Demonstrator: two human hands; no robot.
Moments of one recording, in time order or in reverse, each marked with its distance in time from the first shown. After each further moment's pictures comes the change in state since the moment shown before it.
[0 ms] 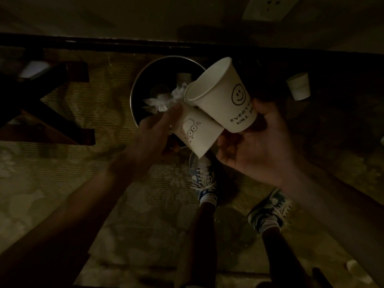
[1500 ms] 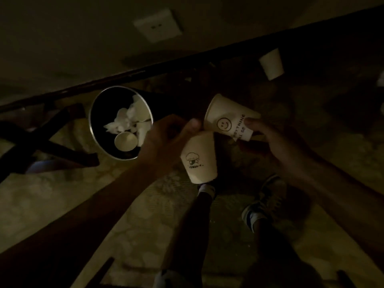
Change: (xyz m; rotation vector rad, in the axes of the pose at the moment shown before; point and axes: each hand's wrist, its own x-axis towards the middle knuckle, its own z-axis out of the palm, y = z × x) left_hand -0.019 0.038 0.222 0.653 0.065 0.294; right_hand -0.099 -0.094 -0.185 -0.285 0.274 -0.299
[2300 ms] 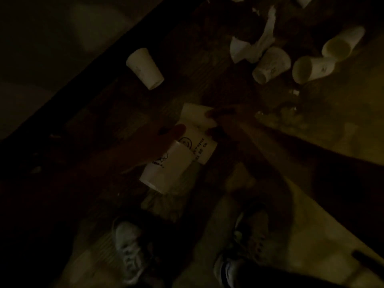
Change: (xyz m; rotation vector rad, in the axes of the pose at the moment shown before) left_hand 0.216 0.025 0.323 0.328 -0.577 0.240; right_hand 0.162 0.013 -0.256 -0.012 0.558 -0.133
